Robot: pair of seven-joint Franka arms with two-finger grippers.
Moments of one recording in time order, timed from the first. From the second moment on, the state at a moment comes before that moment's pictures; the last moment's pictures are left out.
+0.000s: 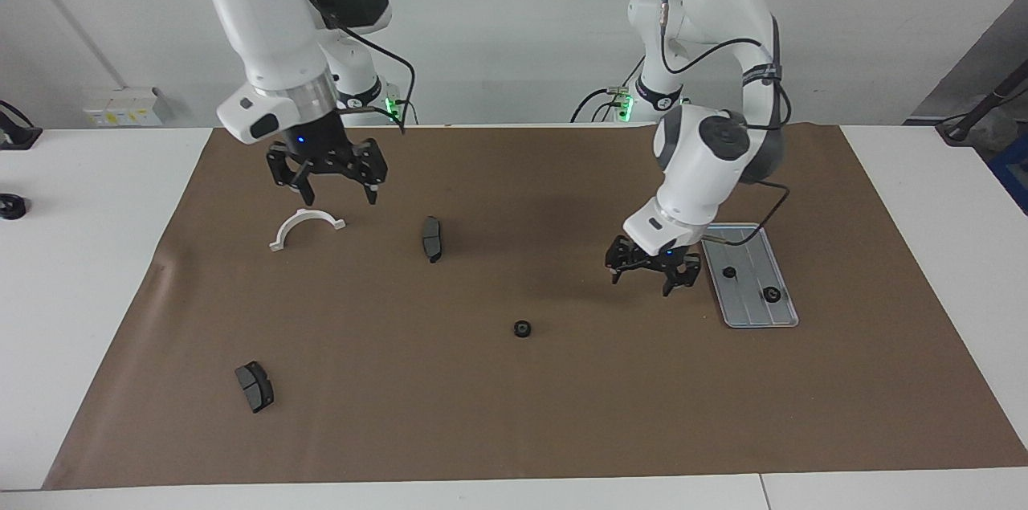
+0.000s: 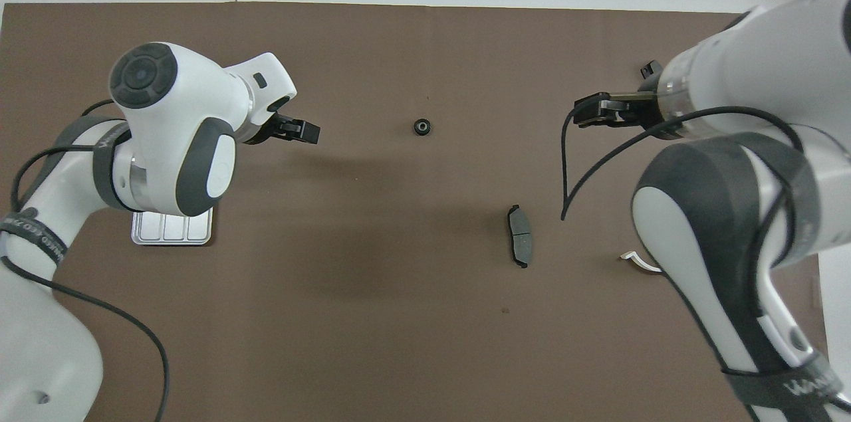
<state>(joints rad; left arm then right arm) -0.32 0.30 0.05 -1.79 -0.15 2.20 0.06 0.31 0.16 -0.06 -1.60 0.02 1.90 0.31</state>
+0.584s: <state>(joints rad) -0.06 0.24 0.05 -1.82 -0.10 2.07 0.06 0.52 0.58 -0.06 -1.41 0.02 2.20 0.50</state>
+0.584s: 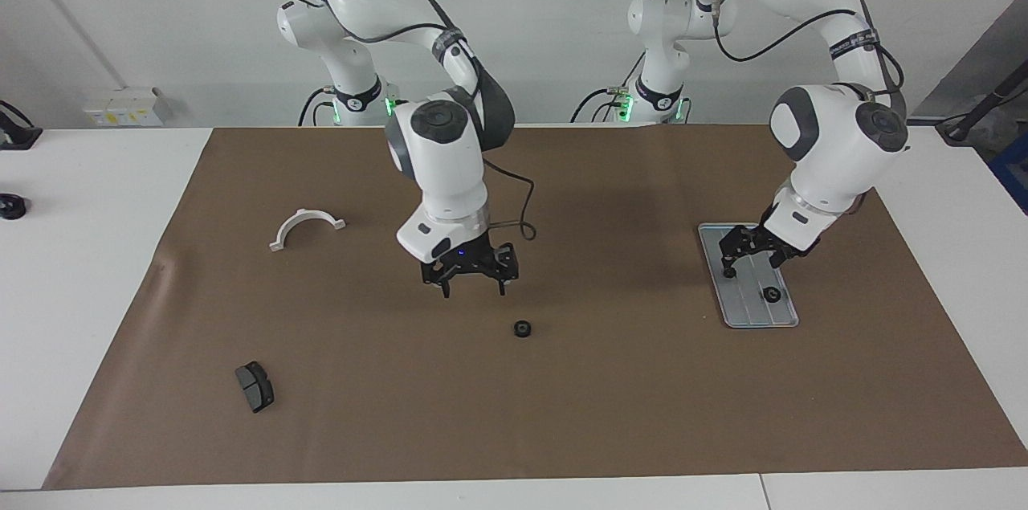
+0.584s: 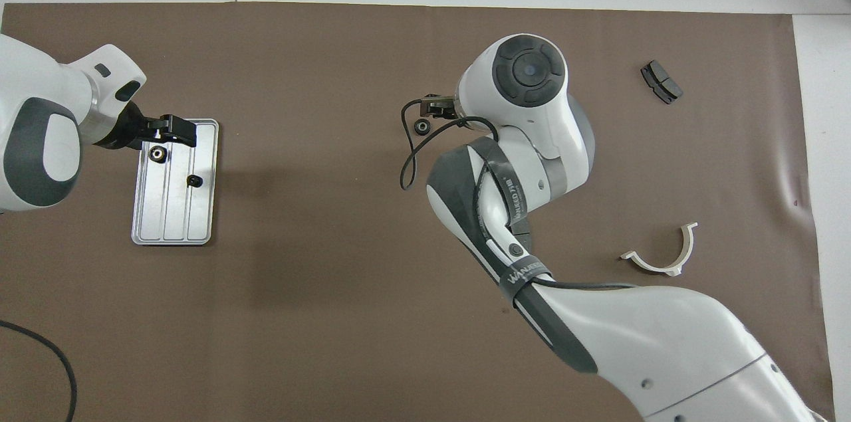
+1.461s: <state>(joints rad) 0.03 0.29 0.05 -1.97 -0.06 2.40 0.06 0.58 0.79 -0.06 -1.33 -0.06 2.36 0.52</state>
